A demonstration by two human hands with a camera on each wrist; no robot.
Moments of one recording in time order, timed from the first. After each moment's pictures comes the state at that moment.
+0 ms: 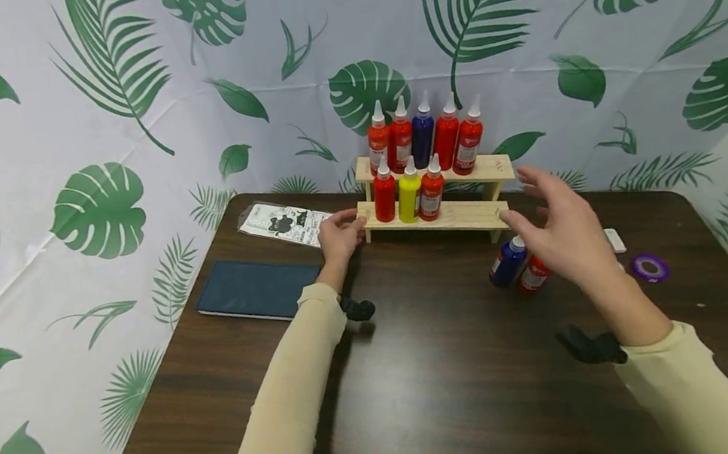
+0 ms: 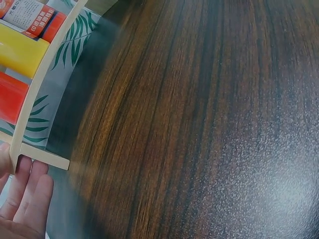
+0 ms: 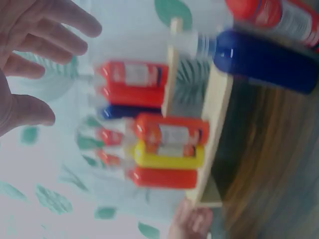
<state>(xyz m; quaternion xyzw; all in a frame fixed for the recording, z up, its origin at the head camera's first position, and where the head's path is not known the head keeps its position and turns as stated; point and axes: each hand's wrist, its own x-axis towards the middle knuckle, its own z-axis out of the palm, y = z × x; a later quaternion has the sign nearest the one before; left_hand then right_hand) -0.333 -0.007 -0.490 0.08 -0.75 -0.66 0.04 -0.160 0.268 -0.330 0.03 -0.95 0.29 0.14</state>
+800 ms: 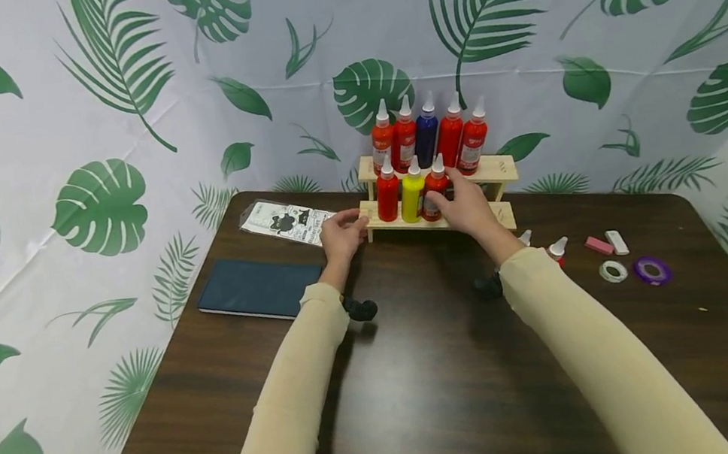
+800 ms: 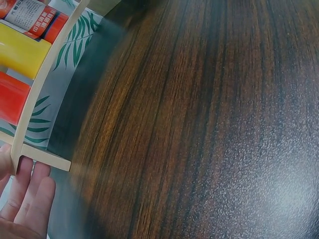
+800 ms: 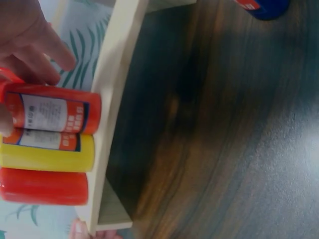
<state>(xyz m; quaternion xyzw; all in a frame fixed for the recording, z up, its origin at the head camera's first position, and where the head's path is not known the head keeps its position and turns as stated) -0.333 -0.006 -0.491 0.08 -0.75 -0.65 0.05 -0.292 0.216 -0.399 -0.01 -0.94 0.34 0.03</state>
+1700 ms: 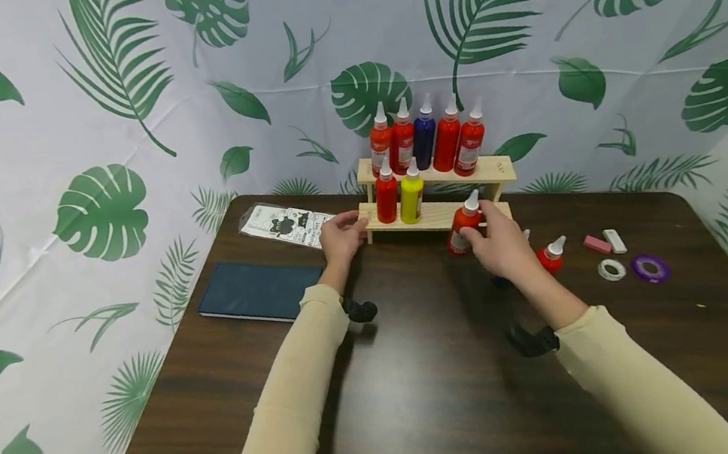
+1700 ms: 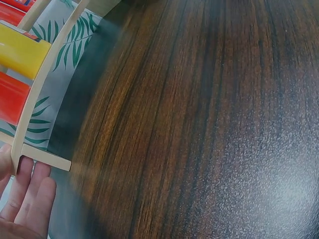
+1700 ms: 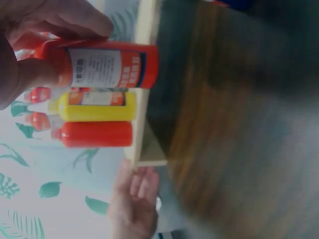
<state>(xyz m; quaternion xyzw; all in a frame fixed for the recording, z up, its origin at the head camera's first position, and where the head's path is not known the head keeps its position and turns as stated) -0.331 -0.005 -0.488 0.08 -0.75 -0.65 0.04 -0.201 0.229 -0.379 -0.02 -0.94 0.35 0.01</state>
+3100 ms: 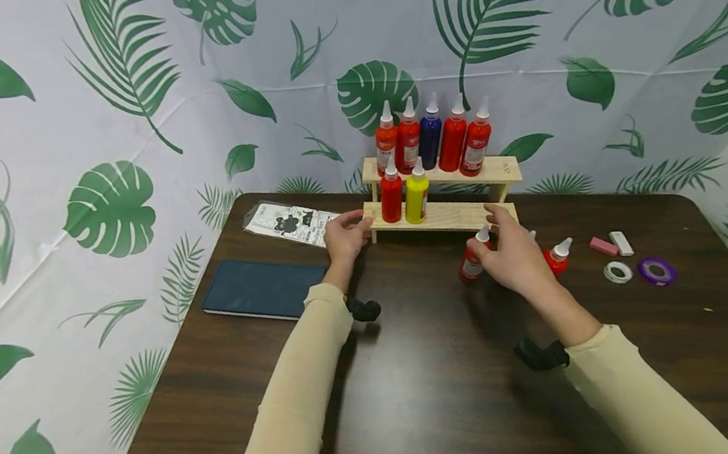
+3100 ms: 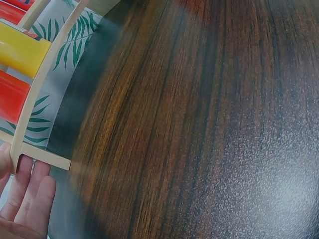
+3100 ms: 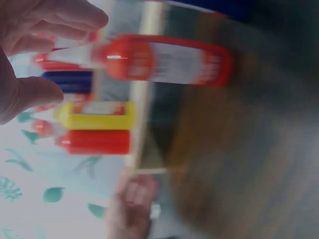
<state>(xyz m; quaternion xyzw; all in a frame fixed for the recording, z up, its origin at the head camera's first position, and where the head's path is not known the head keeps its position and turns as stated) -0.330 -0.006 -0.487 0.09 -0.75 -0.65 0.04 -0.189 0.234 -0.384 -0.02 -0.95 0.32 0.02</state>
